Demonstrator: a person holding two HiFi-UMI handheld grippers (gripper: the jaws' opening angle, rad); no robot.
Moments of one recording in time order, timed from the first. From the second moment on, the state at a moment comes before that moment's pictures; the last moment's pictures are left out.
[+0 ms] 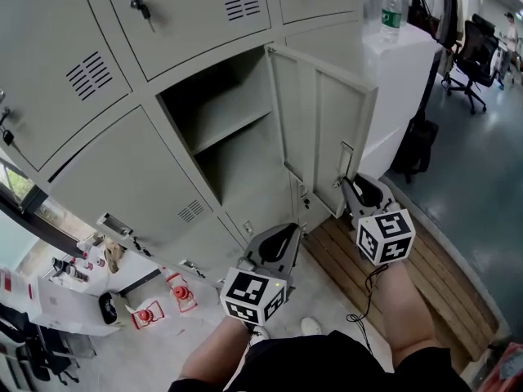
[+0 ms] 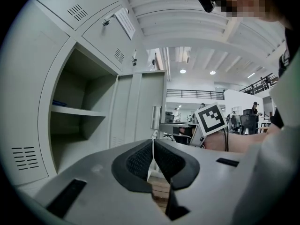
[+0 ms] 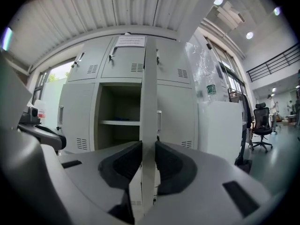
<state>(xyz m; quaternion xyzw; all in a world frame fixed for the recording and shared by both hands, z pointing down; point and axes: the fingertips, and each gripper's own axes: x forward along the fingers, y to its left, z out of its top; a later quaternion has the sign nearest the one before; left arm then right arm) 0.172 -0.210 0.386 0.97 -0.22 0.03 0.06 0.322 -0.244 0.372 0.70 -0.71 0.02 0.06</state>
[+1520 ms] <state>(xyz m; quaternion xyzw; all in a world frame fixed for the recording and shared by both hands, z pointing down) 0.029 -0.134 0.412 0.94 -0.32 0.03 0.07 0.135 -0.152 0.397 0.60 -0.80 0.04 0.06</state>
